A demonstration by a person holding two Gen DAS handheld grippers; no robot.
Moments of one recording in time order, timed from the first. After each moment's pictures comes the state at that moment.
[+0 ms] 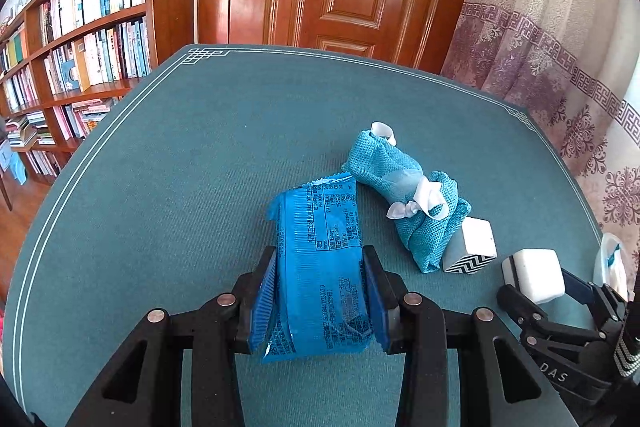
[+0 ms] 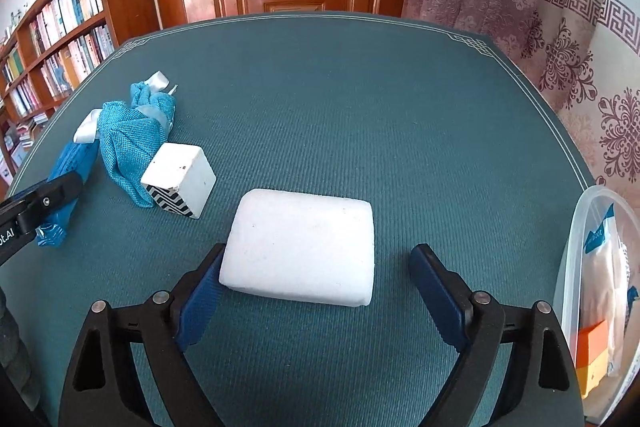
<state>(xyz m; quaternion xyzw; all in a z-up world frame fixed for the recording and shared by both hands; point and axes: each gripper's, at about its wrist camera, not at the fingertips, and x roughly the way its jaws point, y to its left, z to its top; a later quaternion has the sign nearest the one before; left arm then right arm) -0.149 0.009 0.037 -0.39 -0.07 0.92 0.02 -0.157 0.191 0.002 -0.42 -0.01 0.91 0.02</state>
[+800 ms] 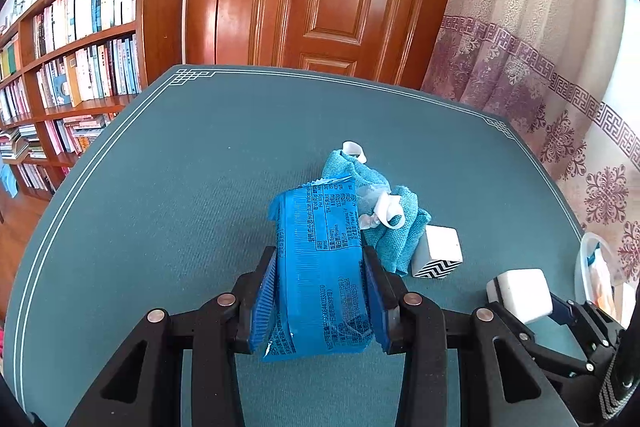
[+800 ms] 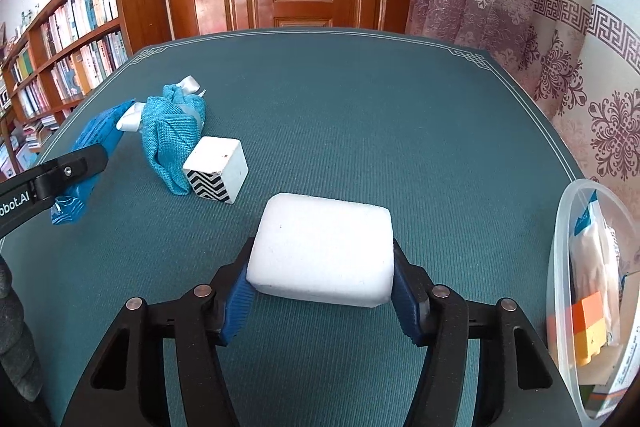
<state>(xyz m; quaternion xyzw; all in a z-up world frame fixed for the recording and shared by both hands) -0.135 0.019 0.052 -0.36 -0.06 0.93 0.05 -0.121 0.179 0.015 -0.39 -0.01 0.92 0.01</state>
